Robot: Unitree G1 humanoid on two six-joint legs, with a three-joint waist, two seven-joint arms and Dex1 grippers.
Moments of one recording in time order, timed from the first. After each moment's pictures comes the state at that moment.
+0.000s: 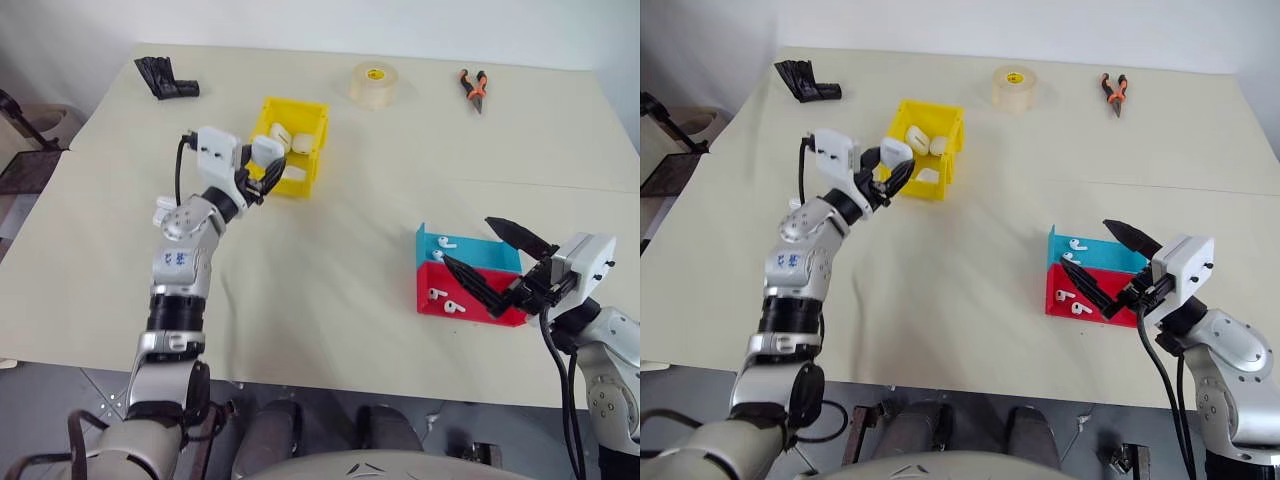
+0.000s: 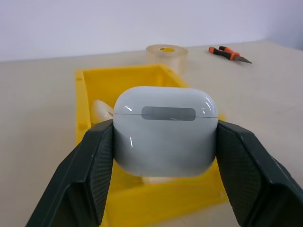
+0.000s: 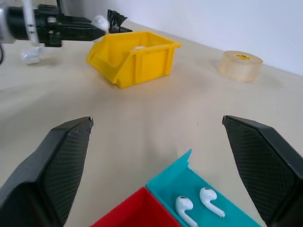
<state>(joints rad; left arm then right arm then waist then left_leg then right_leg) -0.83 0.26 0.14 0.47 -0.17 0.17 -0.40 0.07 -0.57 -0.36 -0.44 0.57 0.22 0.76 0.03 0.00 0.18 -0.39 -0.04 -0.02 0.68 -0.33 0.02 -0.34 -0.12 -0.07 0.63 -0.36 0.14</state>
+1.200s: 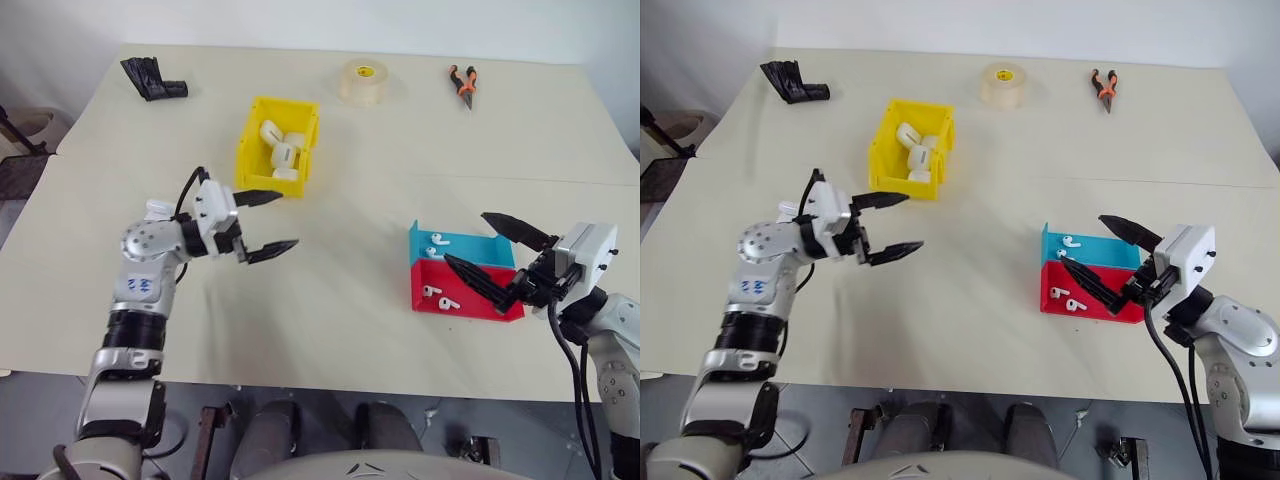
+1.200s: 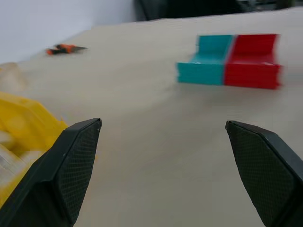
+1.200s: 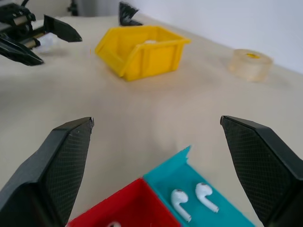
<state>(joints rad) -0.53 0.53 0.05 0.30 -0.32 -0.07 -1.18 0.05 -0.67 -0.36 -0.38 0.60 0.23 0.87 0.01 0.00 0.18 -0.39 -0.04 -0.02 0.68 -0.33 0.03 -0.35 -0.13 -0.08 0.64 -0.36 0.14</state>
